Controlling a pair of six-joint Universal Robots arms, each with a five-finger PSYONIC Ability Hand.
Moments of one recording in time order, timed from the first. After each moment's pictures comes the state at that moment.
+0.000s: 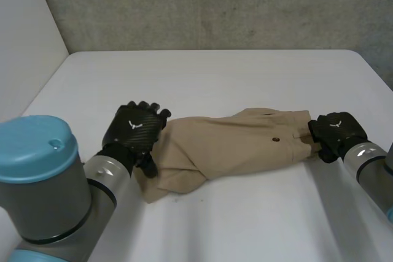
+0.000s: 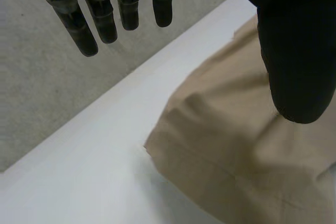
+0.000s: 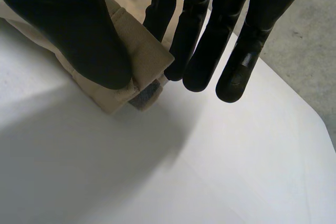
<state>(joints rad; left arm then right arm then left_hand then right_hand) 4.09 -1.80 -1.75 3.32 -1.69 3.44 1.67 -1.17 1.78 -0.23 1.37 2.58 0.23 0.22 0.23 0.23 0.05 0.91 1.17 1.18 1.19 0.95</state>
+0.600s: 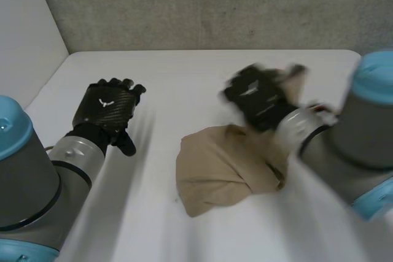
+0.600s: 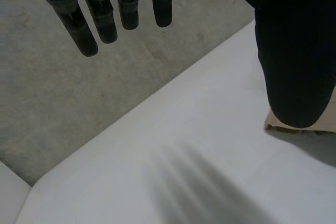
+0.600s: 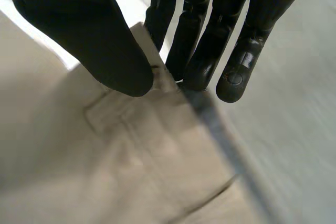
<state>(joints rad) 4.19 -1.70 -1.77 3.33 -1.69 3.43 2.10 -1.23 1.48 -0.09 1.25 2.37 0.23 0.21 0.23 0.23 0.05 0.95 1.18 1.18 1.19 0.97</state>
